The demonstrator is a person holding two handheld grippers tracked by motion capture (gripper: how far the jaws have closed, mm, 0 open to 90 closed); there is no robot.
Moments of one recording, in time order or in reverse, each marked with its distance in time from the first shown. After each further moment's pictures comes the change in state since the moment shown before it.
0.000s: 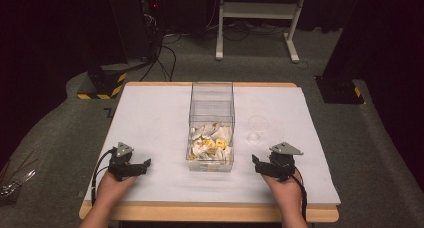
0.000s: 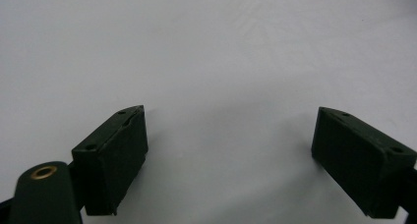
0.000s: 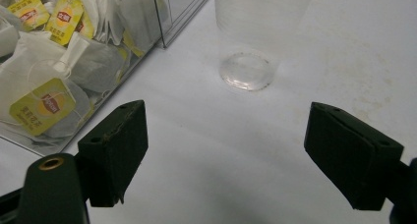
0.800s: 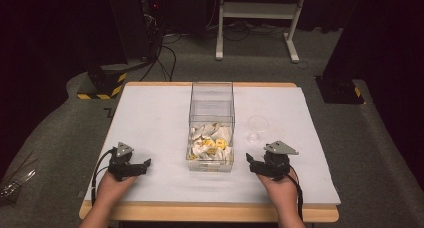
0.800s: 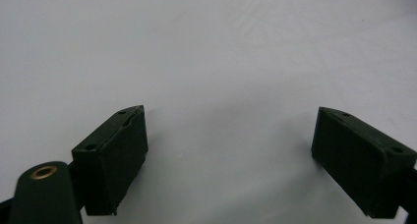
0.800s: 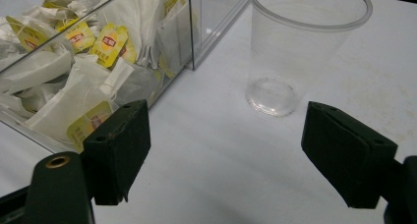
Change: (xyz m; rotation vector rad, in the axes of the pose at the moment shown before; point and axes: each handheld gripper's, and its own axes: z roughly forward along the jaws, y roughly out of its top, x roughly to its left) left arm 0.000 0.000 0.000 -0.001 0.000 0.001; right arm 0.017 0.012 -0.004 -0.046 0.039 -0.045
